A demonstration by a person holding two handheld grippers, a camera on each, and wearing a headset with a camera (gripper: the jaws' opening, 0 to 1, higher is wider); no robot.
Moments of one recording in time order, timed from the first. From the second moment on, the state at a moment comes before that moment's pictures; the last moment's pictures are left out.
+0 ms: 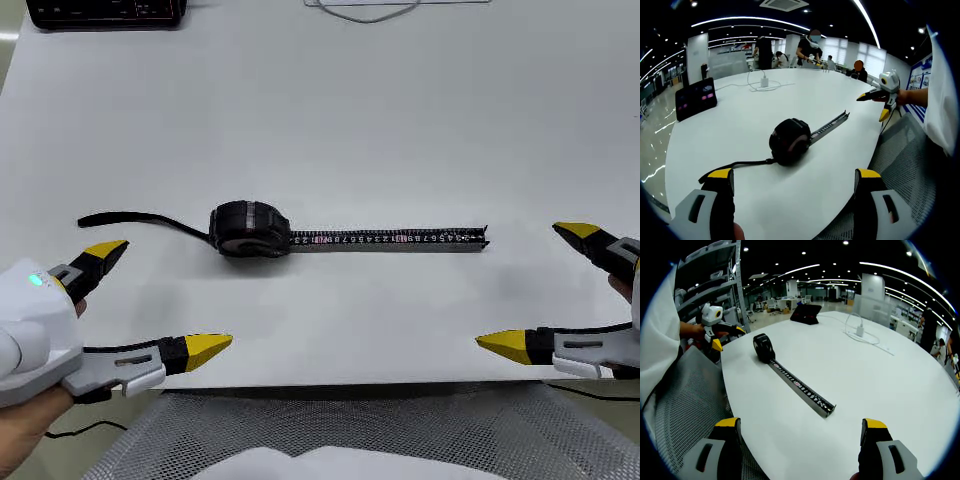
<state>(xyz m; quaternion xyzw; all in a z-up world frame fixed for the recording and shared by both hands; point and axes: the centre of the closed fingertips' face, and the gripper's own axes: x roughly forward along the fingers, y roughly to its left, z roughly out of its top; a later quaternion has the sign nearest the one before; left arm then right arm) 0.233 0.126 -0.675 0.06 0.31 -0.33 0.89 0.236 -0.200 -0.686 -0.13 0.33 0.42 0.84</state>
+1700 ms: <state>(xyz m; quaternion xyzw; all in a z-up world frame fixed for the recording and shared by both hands) 0.245 0.107 -0.674 0.06 0.30 -0.33 0.89 0.237 -0.197 -0.683 -0.13 0.33 0.42 0.83</state>
